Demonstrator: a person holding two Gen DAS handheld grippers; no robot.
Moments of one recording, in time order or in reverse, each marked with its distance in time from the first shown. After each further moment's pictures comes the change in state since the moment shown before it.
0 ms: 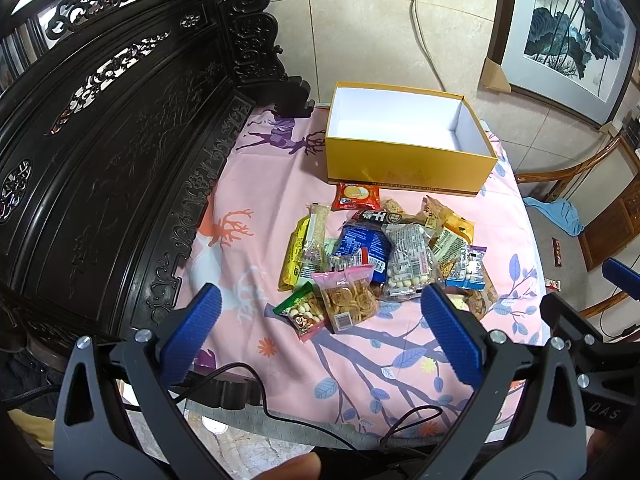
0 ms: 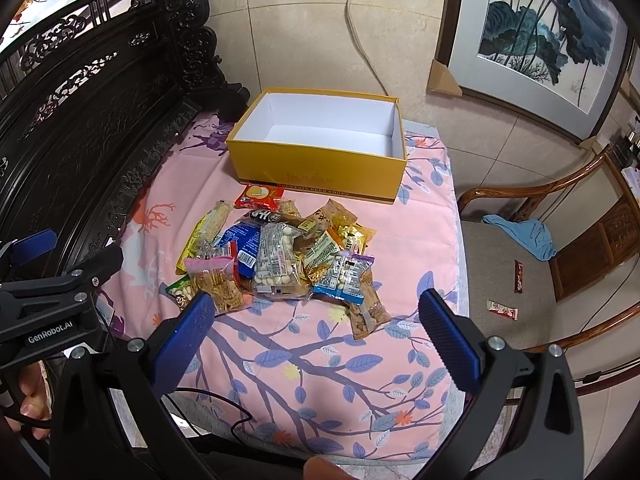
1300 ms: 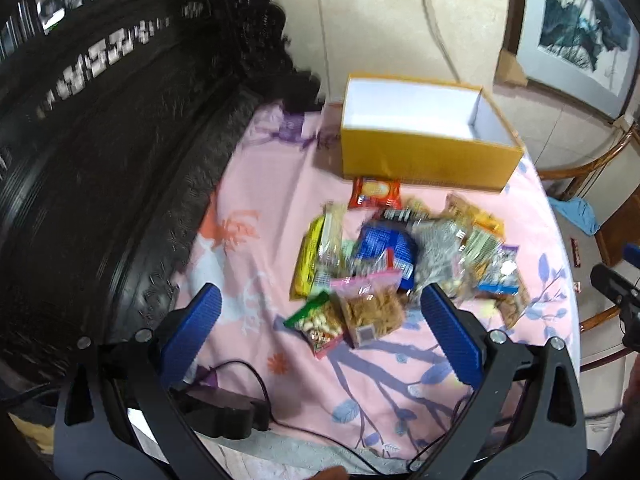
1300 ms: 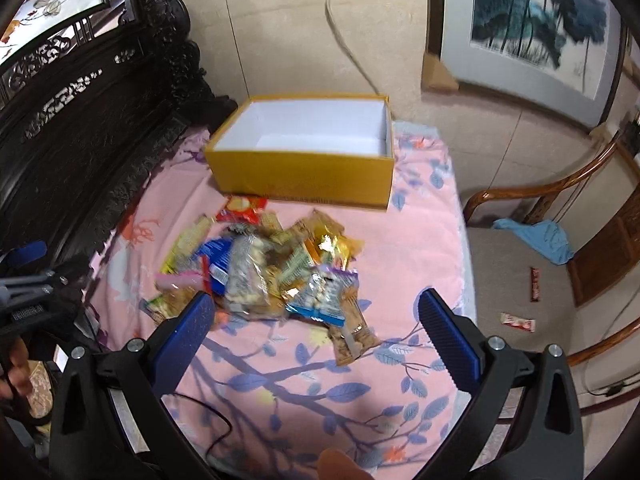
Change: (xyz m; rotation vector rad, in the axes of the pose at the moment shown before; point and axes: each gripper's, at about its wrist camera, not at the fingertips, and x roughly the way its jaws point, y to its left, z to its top) left arm 0.062 0.021 -0.018 0.008 -0.011 0.033; right arm 0.071 -0.068 -0.023 0.019 -0.027 0.087
